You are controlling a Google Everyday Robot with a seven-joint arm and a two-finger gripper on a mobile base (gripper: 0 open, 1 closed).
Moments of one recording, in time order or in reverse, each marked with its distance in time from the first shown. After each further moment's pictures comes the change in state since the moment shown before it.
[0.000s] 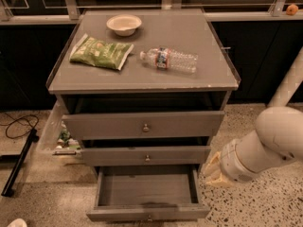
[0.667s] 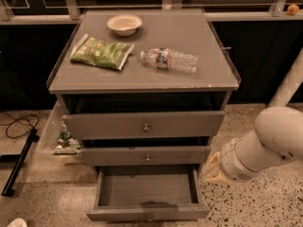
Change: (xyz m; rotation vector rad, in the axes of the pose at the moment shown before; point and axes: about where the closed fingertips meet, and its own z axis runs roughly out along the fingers) arm 0.000 -0.003 0.002 0.007 -0.003 0.001
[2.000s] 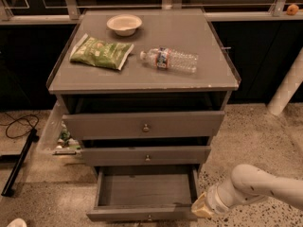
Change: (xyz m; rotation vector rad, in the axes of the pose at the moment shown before) arm 0.113 0.019 0.243 -0.171 -0.116 0.308
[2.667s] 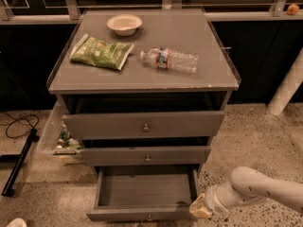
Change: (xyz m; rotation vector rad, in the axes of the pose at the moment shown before) arm 0.009 -0.009 0.025 -0.033 -0.047 0.017
